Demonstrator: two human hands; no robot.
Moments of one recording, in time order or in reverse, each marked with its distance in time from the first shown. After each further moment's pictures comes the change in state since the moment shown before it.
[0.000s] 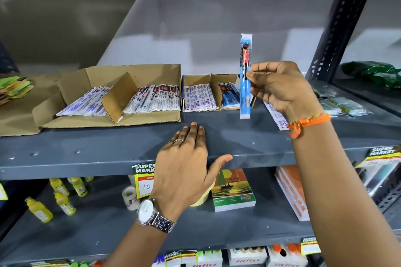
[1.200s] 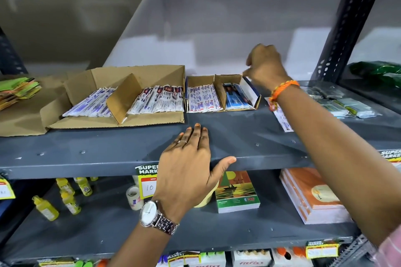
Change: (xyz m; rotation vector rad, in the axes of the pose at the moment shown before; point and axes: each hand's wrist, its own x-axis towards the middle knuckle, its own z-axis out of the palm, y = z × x) left_hand 0.002 0.000 0.003 -0.006 0.002 0.002; right_hand 0.101 0.009 0.016 -1.178 0.147 -0.401
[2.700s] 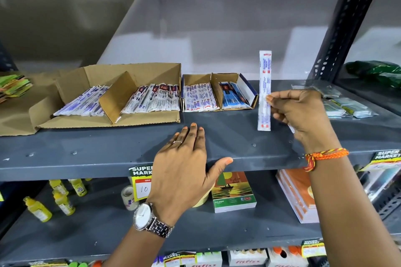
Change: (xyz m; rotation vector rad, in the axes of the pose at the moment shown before) left_hand 0.000 -0.001 0.004 0.033 0.072 0.001; right_hand -0.123 0.040 -0.021 0.950 0.028 0.455
